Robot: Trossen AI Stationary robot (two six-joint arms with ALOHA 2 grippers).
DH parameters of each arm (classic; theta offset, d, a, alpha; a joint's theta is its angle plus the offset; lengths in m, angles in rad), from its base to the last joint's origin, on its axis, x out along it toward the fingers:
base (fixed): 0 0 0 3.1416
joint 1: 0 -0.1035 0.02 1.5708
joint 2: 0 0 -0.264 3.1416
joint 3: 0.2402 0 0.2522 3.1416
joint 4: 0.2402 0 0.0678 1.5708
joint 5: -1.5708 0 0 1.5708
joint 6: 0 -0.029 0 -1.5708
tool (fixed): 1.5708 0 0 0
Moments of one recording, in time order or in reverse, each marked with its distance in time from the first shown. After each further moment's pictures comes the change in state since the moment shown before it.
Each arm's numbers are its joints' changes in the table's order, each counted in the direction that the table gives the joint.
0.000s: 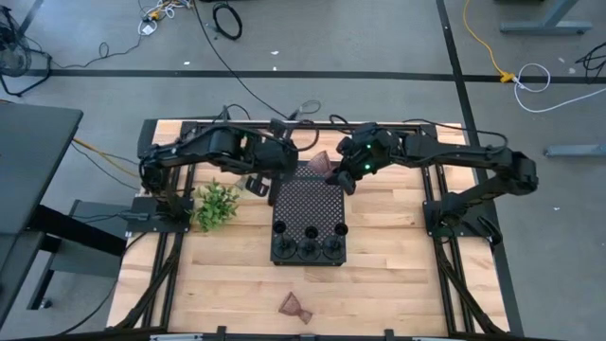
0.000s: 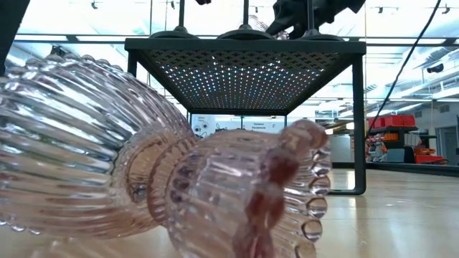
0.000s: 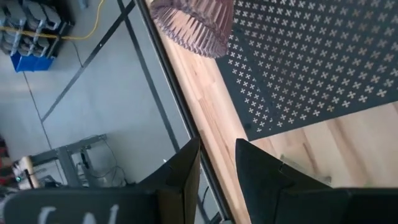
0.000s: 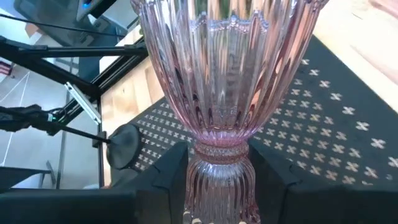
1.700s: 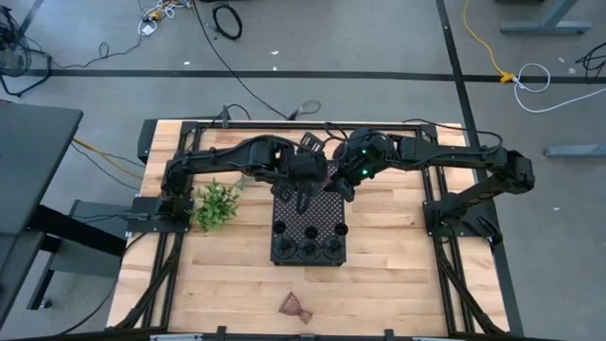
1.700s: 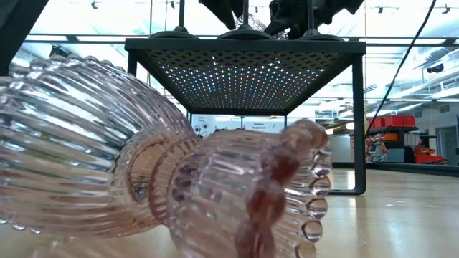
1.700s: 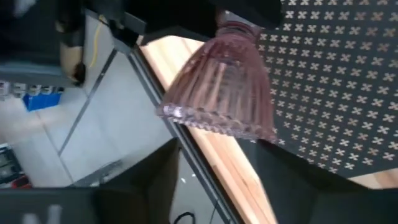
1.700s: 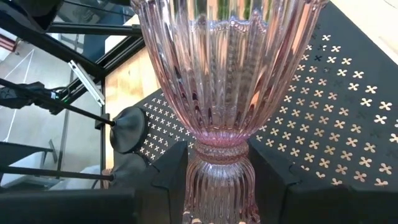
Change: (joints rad) left arm -0.005 0.156 0.000 -0.188 -0.028 -0.183; right arm -0.030 0.031 0.004 0.004 0.028 0.045
